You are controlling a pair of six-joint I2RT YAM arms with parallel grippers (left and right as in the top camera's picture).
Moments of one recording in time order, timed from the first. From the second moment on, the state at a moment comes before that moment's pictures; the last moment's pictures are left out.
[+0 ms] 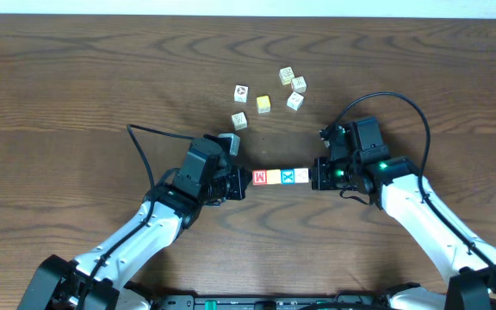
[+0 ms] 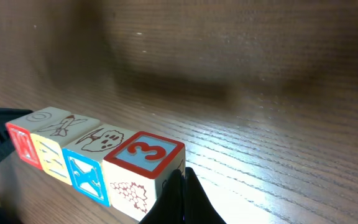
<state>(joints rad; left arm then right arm) -0.50 1.40 0.59 0.02 0.39 -0.59 0.30 1.43 0.81 -0.49 -0.40 0.32</state>
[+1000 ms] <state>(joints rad) -0.50 1.38 0.59 0.02 0.38 -0.59 0.30 1.43 0.82 -0.49 -0.40 0.32</state>
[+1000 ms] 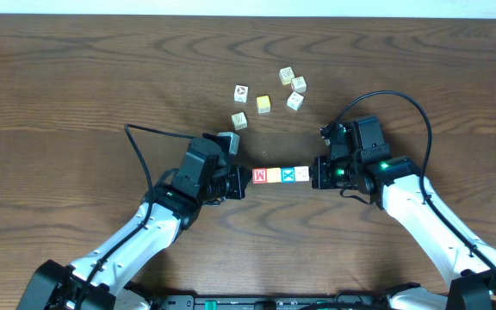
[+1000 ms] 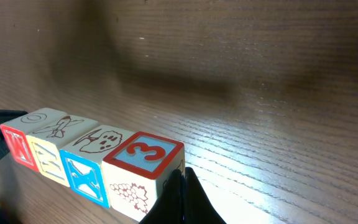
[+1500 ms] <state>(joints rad) -0.50 1.38 0.60 0.02 0.38 -0.59 0.30 1.43 0.82 -0.50 -0.39 0.32</state>
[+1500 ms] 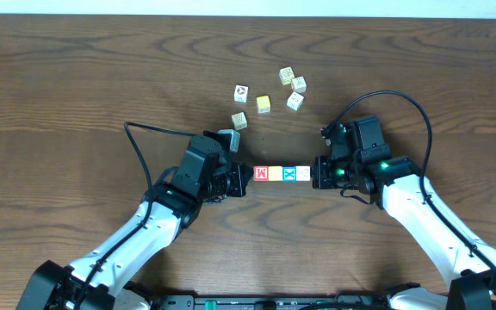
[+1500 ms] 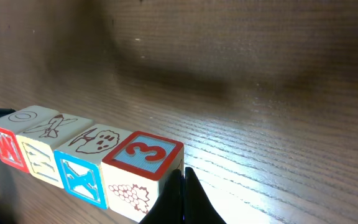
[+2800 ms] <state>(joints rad) -0.50 1.38 0.60 0.02 0.38 -0.59 0.30 1.43 0.86 -0.54 -0.39 0.30</state>
